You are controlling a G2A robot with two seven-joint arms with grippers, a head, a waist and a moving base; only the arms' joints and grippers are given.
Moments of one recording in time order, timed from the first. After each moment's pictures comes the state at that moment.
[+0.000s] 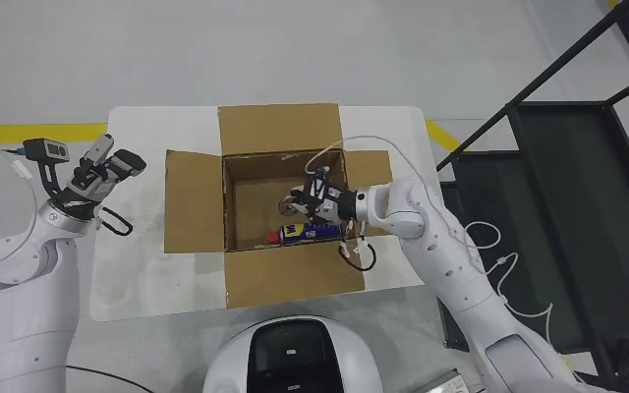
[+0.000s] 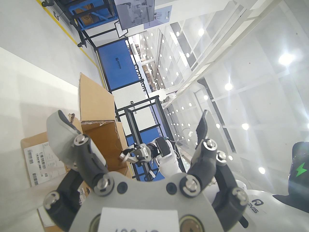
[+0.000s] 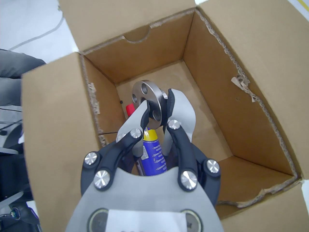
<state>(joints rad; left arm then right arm) 1.17 -1.10 -1.68 -1.31 -0.45 -0.45 -0.91 -1.11 -1.23 1.20 -1.56 -0.94 -0.89 0.61</state>
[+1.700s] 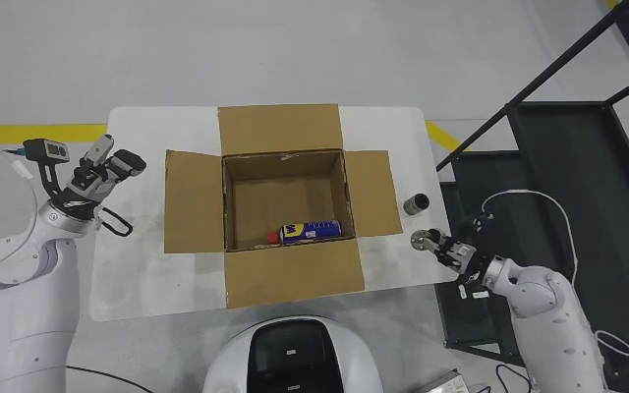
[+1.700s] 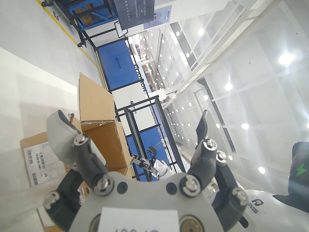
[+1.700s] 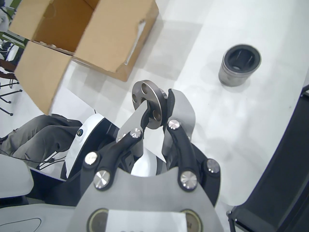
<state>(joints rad) 1.17 -1.10 -1.68 -1.31 -0.45 -0.45 -0.91 -1.65 -1.09 1.83 -1.42 -0.65 -0.89 0.60</state>
